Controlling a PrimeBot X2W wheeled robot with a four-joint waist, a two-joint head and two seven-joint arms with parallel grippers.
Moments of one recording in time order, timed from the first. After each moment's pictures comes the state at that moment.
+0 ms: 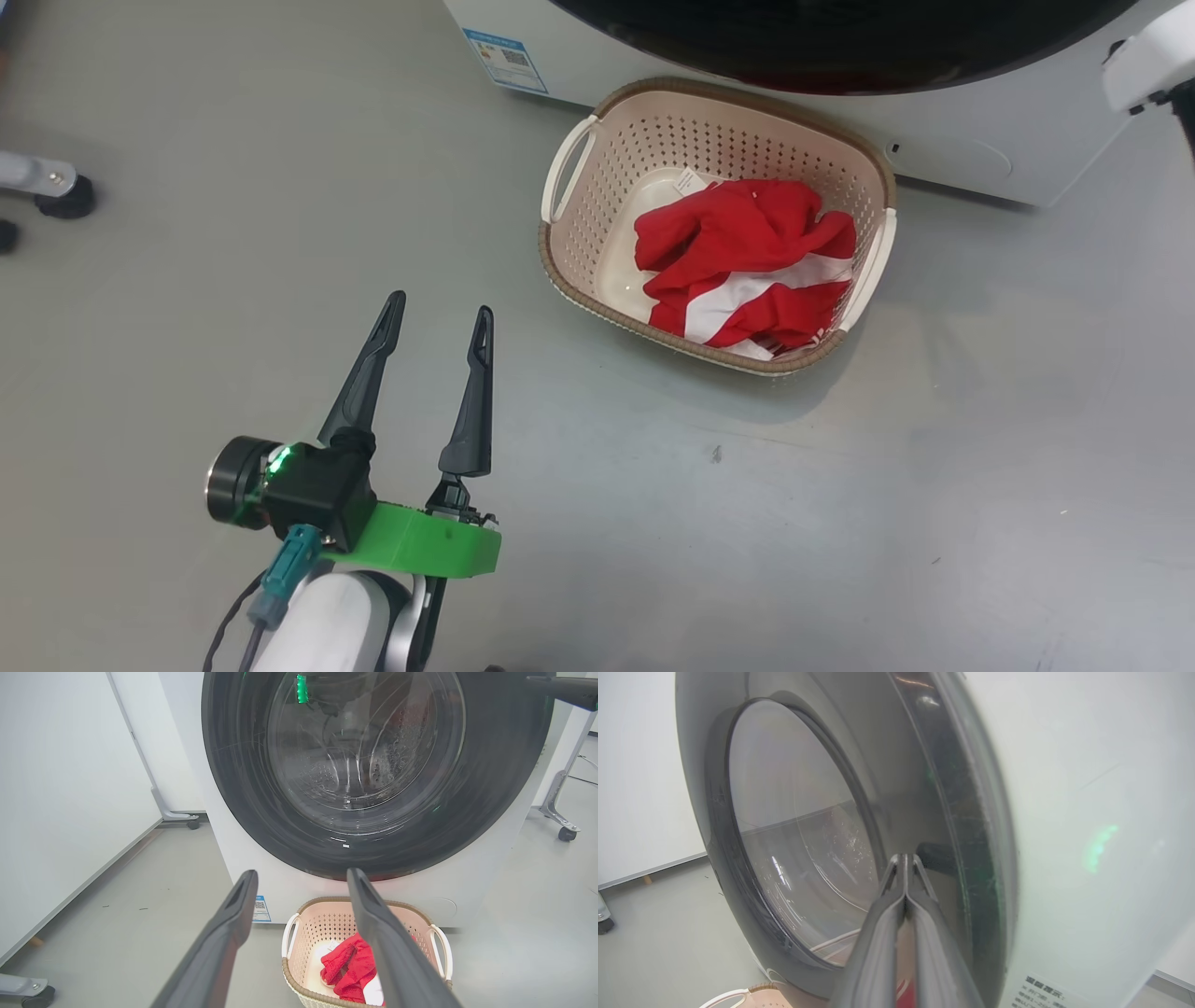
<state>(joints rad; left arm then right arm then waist) -0.20 0.04 -0.39 -0.03 -0.32 0.12 -0.25 -0.95 -0.44 0.34 0.49 0.37 0.13 -0.13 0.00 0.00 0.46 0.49</state>
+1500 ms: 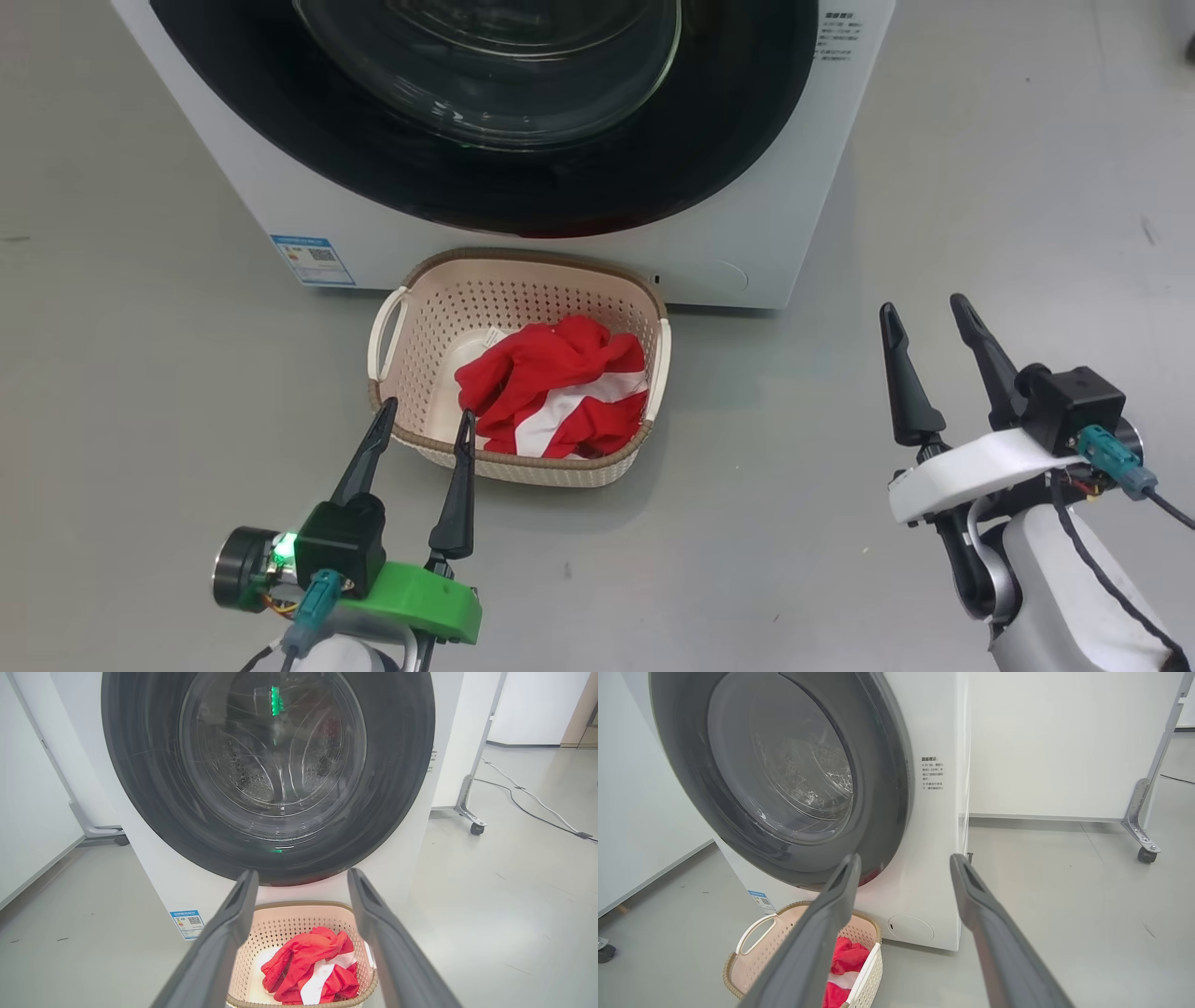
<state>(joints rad) -0.11 0.04 -0.37 0.15 -0.28 0.12 -0.25 -0.24 -0.18 0.27 0.29 0.43 0.00 -0.25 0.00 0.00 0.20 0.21</state>
